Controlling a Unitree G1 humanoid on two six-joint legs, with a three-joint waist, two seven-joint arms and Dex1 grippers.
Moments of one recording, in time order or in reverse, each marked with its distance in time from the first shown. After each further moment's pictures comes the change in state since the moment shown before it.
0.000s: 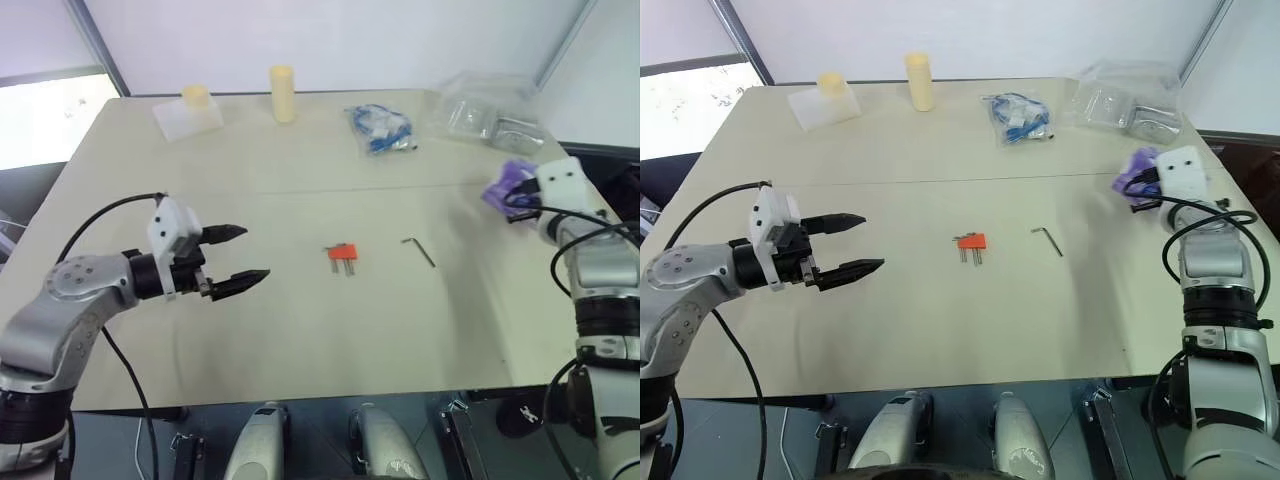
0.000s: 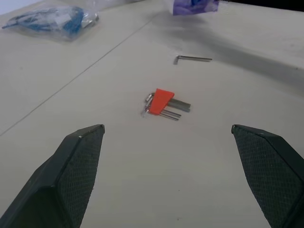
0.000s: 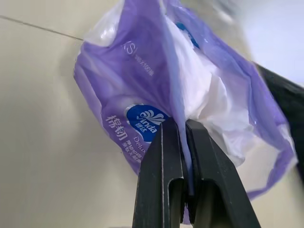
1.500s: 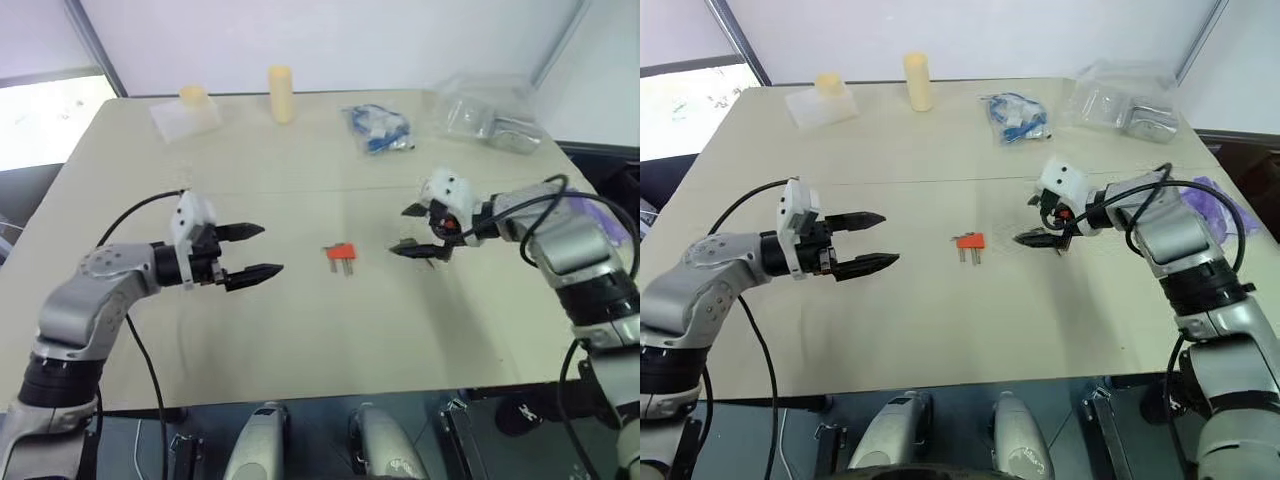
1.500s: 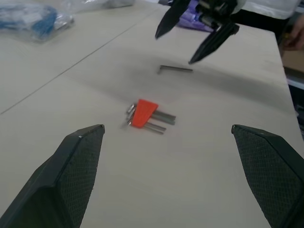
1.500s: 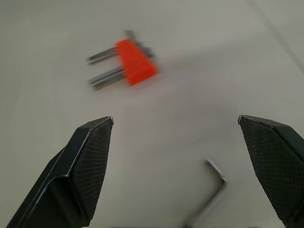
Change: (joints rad) left arm -0.146 -0.071 -0.108 0.181 0.011 -0.022 -0.115; right arm -0.202 -0.042 0.543 -0.123 0.221 -0.224 1.093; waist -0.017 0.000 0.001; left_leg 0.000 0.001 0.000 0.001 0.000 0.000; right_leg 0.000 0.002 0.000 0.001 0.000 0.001
